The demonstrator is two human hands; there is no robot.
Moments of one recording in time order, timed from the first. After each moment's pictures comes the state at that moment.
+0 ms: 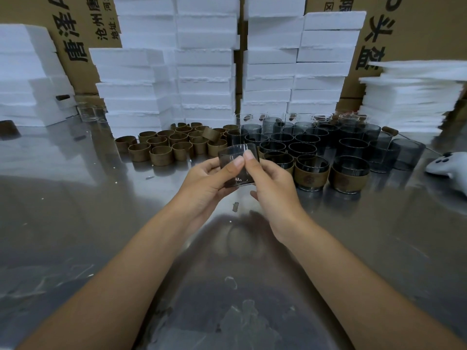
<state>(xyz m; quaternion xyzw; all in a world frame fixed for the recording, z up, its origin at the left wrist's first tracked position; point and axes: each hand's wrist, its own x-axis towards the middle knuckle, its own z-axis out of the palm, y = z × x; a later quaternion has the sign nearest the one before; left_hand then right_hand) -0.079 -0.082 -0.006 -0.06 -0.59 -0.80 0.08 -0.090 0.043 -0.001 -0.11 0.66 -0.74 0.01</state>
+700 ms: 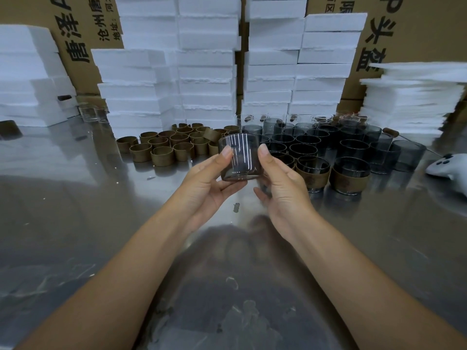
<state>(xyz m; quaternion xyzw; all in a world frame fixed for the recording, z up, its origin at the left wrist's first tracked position) -0.074 -0.084 0.001 -0.09 -0.54 -0.84 0.03 -0.092 0.048 0.002 -0.07 0.56 -0.82 0.05</state>
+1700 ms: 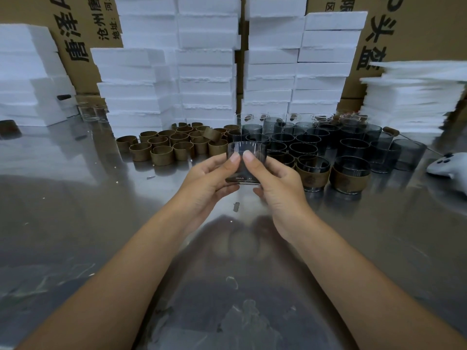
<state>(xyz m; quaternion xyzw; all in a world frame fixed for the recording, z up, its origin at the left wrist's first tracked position) -0.076 -0.083 -0.003 -0.06 -0.62 -0.78 0.08 -0.095 0.048 -0.004 -0.15 0.63 -0.76 0.01</state>
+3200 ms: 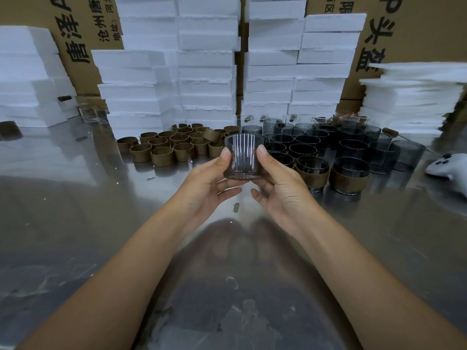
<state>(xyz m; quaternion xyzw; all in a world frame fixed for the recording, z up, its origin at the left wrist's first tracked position) -0.077 -0.089 -0.004 -0.07 -0.63 -0.78 0.03 -0.106 0.056 -0.002 -0.12 0.57 -0.81 0.12</state>
